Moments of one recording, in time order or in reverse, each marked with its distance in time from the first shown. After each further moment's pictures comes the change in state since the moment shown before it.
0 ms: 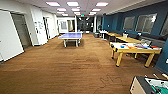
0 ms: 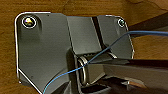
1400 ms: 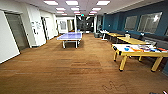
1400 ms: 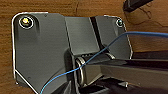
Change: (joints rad) left arm 0.000 0.010 0.000 0.000 0.000 0.000; right arm 0.003 0.002 -0.006 0.000 0.000 0.003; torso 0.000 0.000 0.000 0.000
